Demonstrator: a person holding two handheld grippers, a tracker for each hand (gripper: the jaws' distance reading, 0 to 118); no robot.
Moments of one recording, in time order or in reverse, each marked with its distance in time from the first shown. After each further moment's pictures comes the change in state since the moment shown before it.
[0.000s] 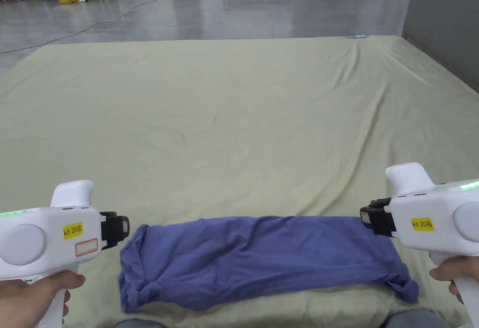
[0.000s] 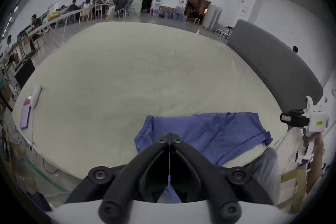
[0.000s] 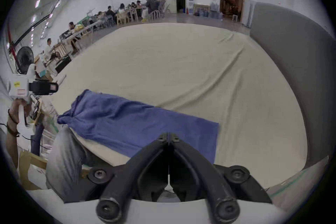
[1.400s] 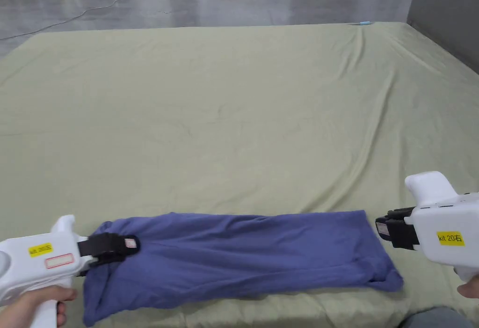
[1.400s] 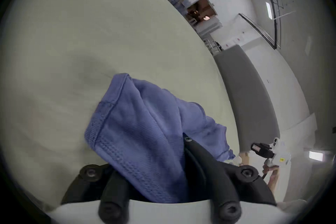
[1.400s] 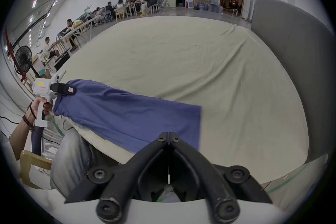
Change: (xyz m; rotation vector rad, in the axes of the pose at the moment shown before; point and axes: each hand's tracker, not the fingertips) left arm -0.142 -0.029 -0.086 -0.106 -0.389 0.435; right arm -0.017 -0.014 -0.006 -0.051 -0.014 -0.013
